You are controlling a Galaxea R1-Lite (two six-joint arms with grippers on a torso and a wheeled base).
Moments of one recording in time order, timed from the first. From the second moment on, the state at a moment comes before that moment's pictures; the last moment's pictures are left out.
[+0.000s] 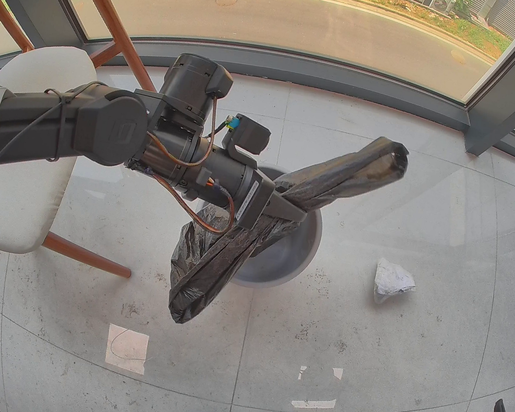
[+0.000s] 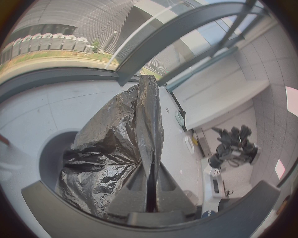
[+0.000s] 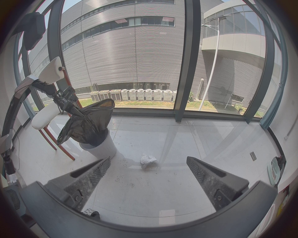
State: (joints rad) left arm -0.54 2.03 -1.80 0.40 -0.68 0.28; right arm 0.00 0.02 -0.02 0.00 -0.02 -0.01
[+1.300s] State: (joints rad) left arm -0.57 1.97 -1.48 0.25 -0.47 0.41; right arm 0.44 0.85 -0.51 -0.20 0.04 0.55
